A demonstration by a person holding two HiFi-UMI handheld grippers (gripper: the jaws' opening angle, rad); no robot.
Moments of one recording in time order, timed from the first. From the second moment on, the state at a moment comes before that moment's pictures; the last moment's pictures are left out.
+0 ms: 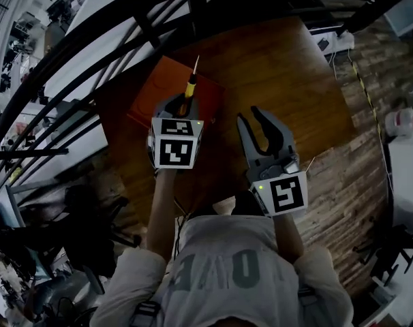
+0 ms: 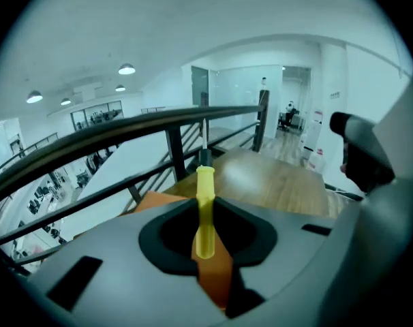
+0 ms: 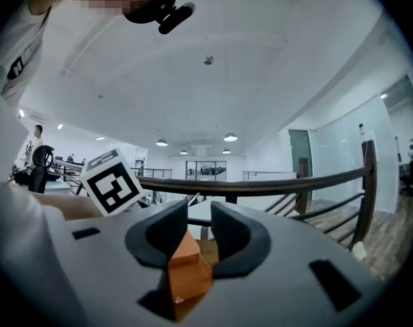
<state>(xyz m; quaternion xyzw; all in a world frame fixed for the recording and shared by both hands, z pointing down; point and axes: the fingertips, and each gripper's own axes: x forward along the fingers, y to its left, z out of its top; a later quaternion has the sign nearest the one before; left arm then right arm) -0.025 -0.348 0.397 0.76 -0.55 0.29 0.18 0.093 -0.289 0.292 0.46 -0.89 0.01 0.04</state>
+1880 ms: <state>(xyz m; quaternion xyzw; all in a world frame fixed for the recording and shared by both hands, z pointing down) -0.073 -0.218 0.195 0.73 -0.68 0.01 -0.10 0.052 -0.243 0.213 0.45 -0.89 -0.08 -0.03</state>
